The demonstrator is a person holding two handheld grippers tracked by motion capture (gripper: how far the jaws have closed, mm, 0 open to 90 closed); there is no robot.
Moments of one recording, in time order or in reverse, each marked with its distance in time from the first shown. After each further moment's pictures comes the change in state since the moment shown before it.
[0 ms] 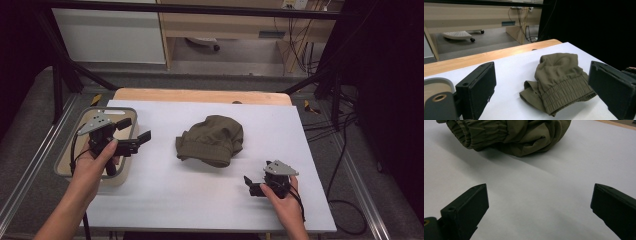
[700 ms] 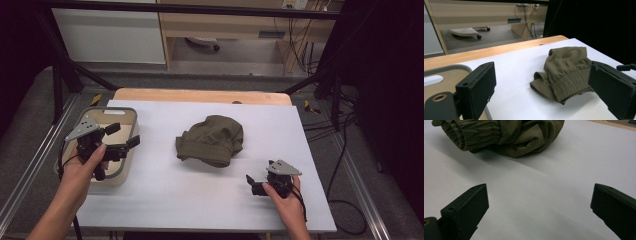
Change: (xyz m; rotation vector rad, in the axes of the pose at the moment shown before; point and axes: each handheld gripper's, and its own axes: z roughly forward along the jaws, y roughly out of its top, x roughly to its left) left arm 0.016 -0.014 -0.020 0.021 0.038 0.002; right arm -0.005 -0.001 -0.003 -0.009 -0.014 0.023
